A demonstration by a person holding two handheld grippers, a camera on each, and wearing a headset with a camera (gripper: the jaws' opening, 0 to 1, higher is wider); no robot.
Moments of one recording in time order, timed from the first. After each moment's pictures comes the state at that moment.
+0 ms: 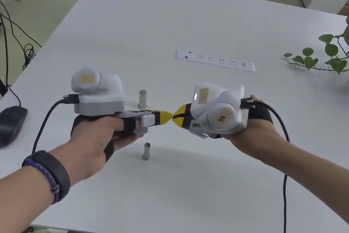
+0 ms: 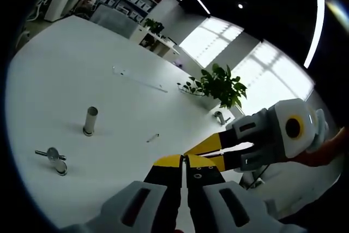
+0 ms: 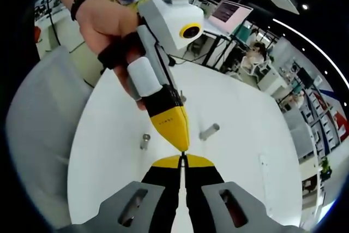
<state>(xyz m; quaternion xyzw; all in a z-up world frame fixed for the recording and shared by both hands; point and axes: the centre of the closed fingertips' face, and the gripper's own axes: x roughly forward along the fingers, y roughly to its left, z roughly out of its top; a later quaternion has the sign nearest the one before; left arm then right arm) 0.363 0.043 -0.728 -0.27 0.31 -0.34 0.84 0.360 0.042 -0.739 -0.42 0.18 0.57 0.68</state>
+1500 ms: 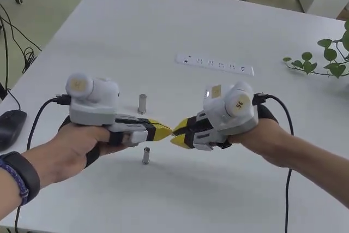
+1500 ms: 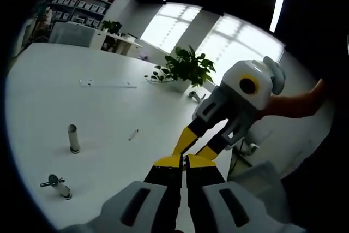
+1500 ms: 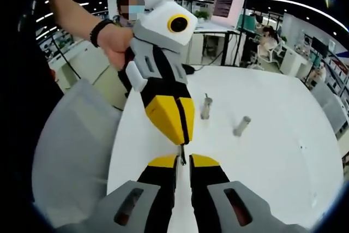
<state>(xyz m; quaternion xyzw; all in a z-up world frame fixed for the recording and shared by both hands) 0.325 0.035 -0.714 -0.16 0.28 -0.48 0.81 0.320 0.039 -0.744 -0.28 0.27 0.65 0.65</state>
